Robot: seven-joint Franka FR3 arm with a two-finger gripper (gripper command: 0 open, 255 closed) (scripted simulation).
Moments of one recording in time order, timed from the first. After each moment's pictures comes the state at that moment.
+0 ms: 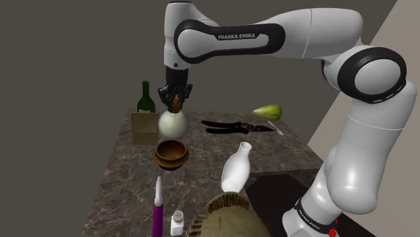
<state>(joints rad) 0.26 0.20 0.22 -1.61 -0.09 1.81 0.44</state>
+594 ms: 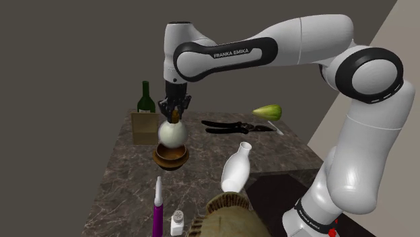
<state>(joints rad) 0.26 0.21 0.21 -1.72 -0.09 1.93 0.44</state>
